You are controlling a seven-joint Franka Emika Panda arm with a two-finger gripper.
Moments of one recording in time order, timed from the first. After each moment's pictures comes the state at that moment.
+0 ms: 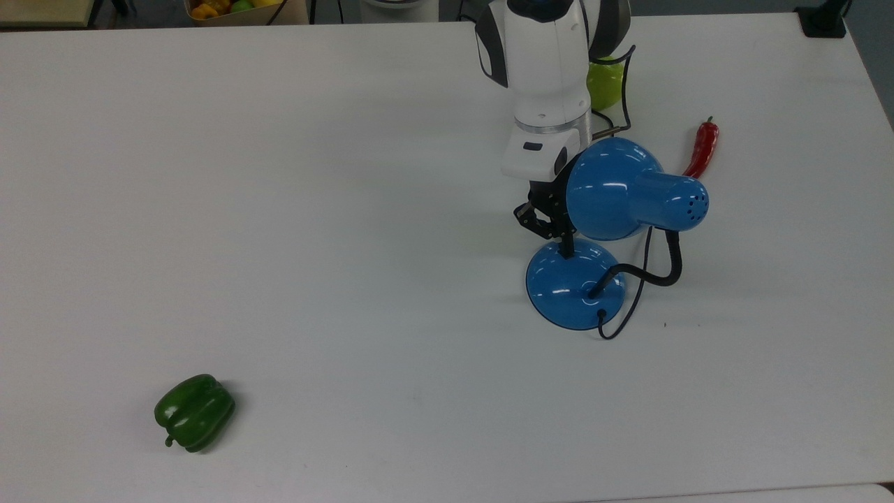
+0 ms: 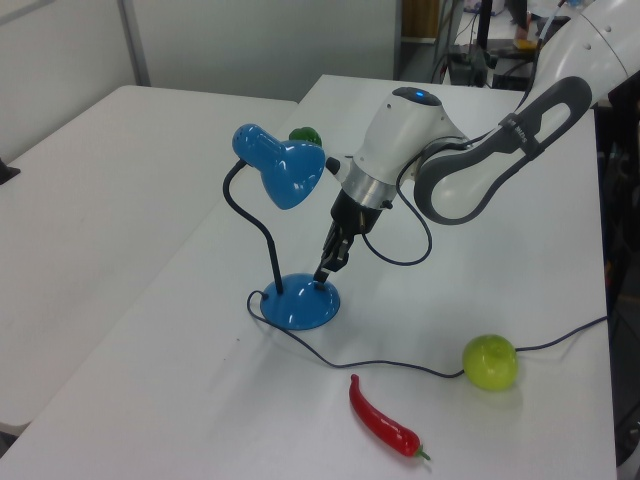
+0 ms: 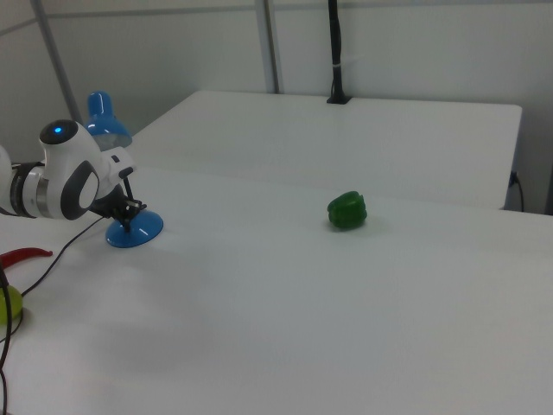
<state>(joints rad) 0.35 0.47 0.08 -1.81 0.08 2.75 -0.04</state>
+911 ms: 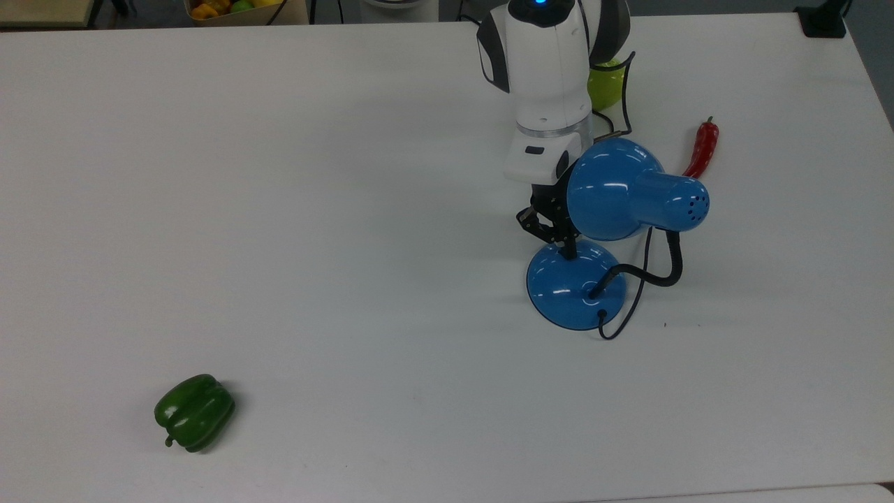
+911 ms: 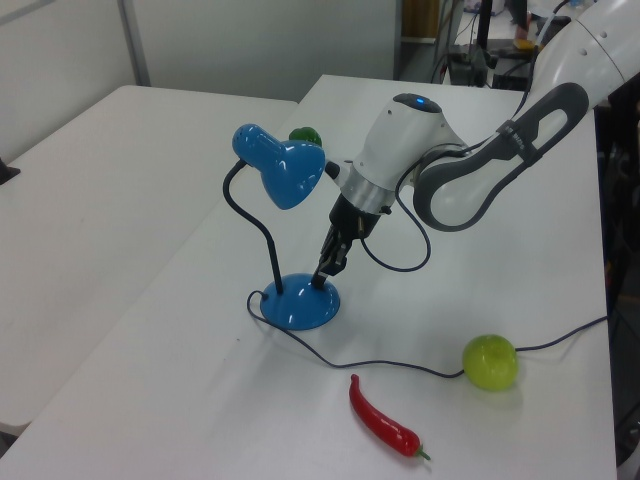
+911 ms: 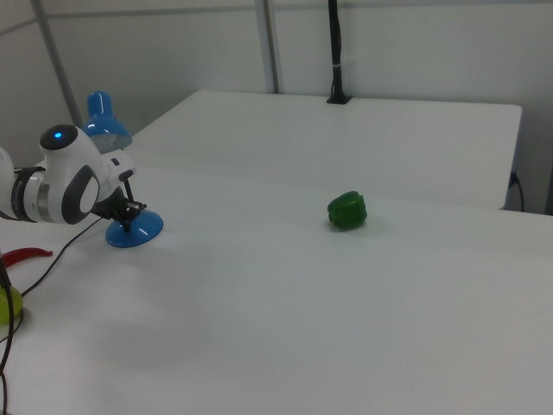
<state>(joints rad) 0.35 0.49 0.08 -1.81 0.08 2.79 -0.04</state>
